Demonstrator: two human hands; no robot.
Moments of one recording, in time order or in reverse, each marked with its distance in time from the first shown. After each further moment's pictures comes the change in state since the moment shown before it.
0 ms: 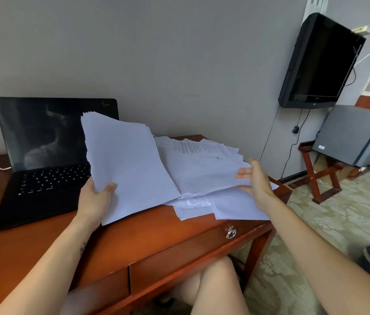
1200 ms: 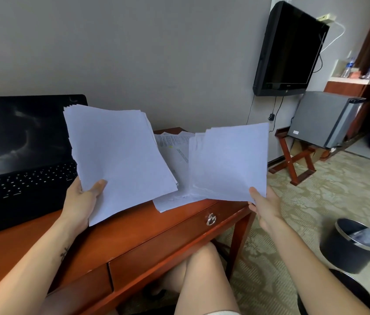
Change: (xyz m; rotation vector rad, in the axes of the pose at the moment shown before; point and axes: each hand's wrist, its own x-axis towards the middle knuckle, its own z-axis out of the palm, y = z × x) left_hand -0.012 0.002 0.022 -0.178 -0.166 -0.034; right_hand -0.046 0.065 -0.089 0.111 0.207 0.043
